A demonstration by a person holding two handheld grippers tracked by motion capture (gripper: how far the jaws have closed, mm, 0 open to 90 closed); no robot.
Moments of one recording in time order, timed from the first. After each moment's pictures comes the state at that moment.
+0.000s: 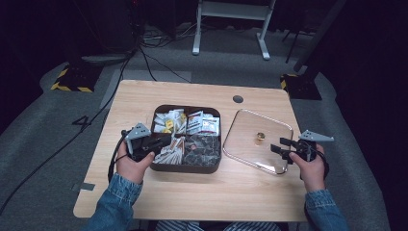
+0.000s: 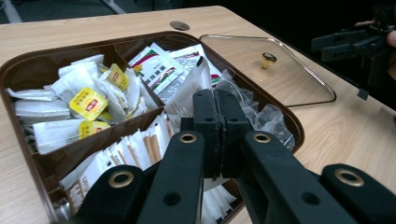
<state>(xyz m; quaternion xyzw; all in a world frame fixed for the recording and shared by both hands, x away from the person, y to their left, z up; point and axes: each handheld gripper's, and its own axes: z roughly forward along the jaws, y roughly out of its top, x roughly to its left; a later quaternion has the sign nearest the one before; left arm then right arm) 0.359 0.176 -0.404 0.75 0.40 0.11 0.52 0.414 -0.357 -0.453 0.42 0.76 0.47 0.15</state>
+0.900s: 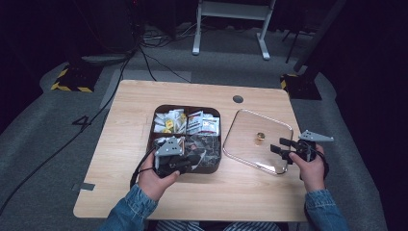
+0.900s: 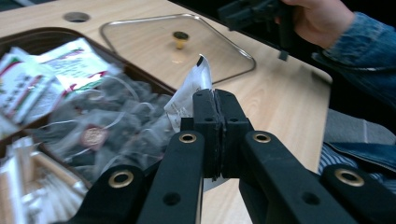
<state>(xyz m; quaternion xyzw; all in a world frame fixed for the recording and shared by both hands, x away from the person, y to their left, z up) 0.327 0.105 -0.400 0.81 0.28 0.05 0.51 0.414 -0.357 -0.454 0.42 0.76 0.47 0.15</state>
